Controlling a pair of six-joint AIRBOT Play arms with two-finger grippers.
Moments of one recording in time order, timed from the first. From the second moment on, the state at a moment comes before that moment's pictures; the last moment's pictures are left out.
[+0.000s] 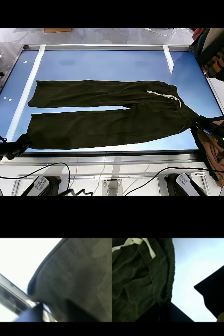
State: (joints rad) left arm 0.90 -1.03 0.51 1.17 -0.86 -1.24; right arm -0.89 -1.00 0.57 -0.59 0.90 0.72
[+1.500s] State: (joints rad) left arm 0.47 -1.13 0.97 1.01 -0.46 -1.28; right arm -0.89 -0.95 1.10 -1.01 1.18 1.28
